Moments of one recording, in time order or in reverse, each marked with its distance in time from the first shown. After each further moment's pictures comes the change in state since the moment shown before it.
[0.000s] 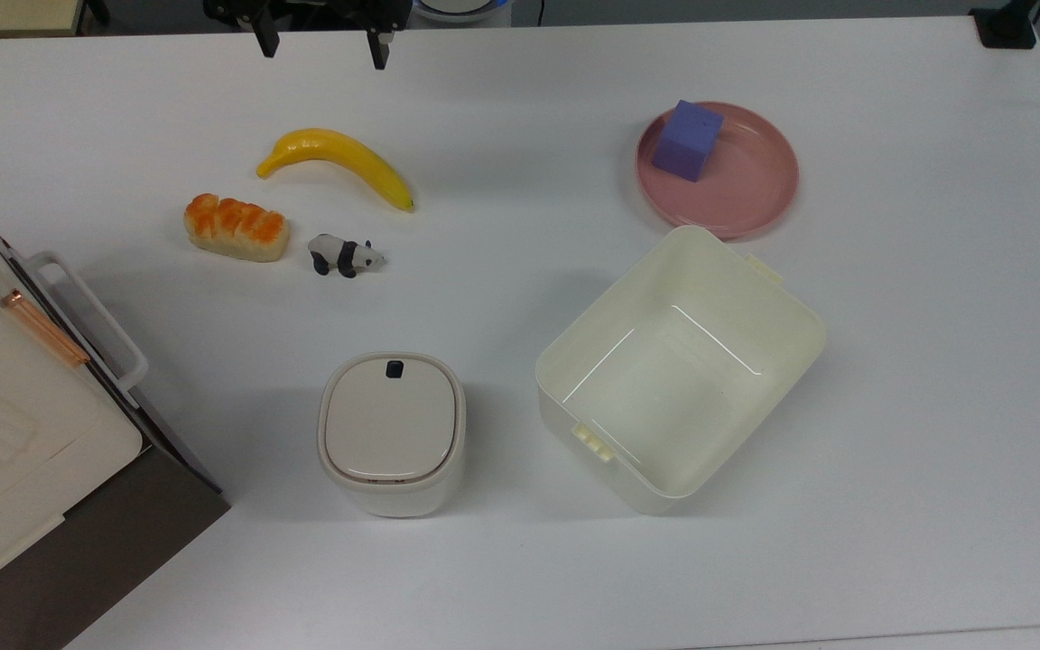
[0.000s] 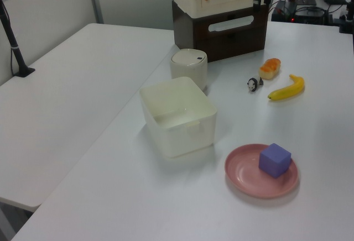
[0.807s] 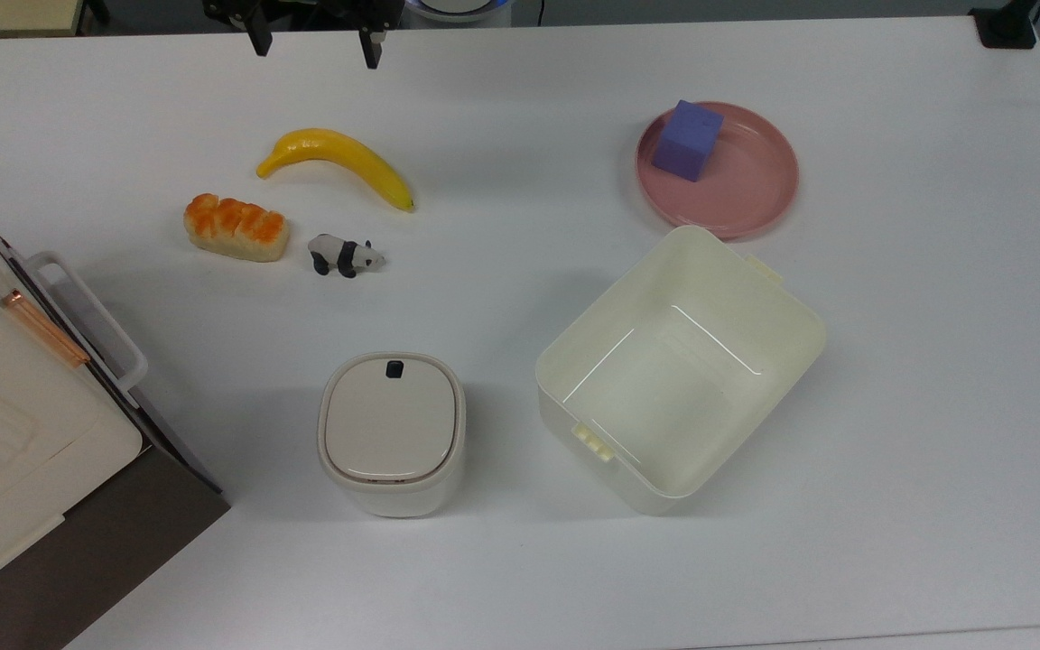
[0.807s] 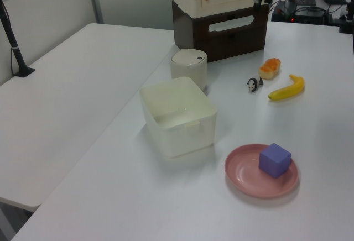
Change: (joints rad) arm -0.010 0.000 0.000 0.000 0.000 0.001 -0.002
